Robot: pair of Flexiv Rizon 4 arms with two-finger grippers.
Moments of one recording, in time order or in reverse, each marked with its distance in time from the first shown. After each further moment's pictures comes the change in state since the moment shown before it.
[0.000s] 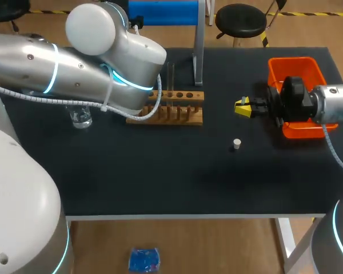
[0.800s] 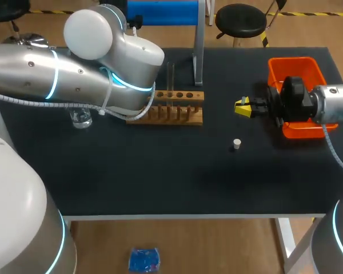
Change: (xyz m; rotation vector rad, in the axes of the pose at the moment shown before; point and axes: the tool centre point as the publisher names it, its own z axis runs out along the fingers) left arm -0.003 -0.005 0.009 0.047 0.015 0.025; right arm 0.000 0.000 0.000 0.000 0.000 0.000
